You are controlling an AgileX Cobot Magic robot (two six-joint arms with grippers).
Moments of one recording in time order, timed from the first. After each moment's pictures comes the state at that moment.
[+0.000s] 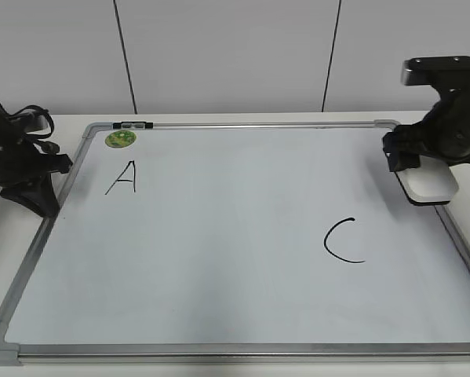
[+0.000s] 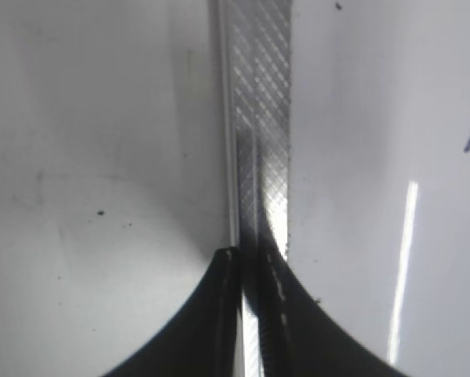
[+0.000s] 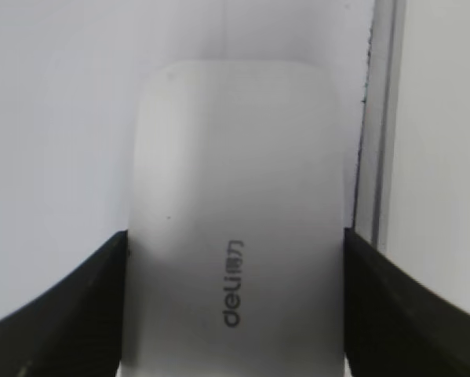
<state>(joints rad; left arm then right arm) 0.01 2.21 -1.55 -0.28 0.96 0.17 0.14 1.79 -1.20 -0.13 0.52 0.10</state>
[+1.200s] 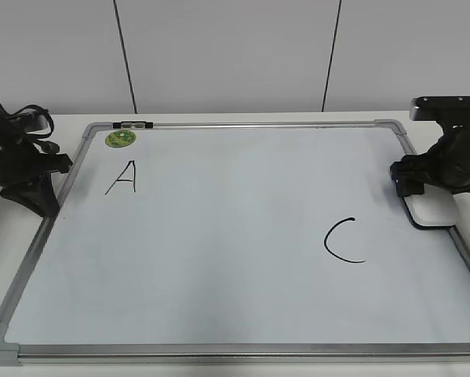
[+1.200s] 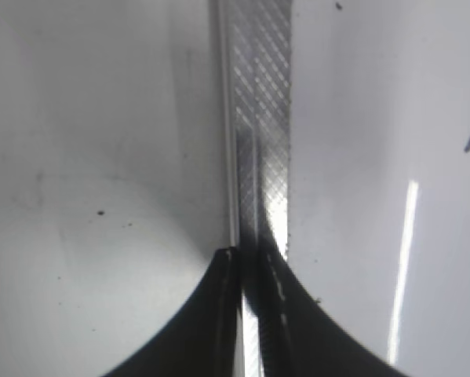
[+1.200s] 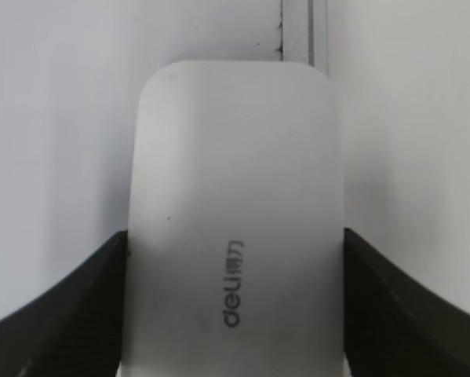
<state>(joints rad) 0.01 2.21 -1.55 -0.28 0.96 0.17 0.01 1.94 -1.16 -0.09 0.37 0.09</state>
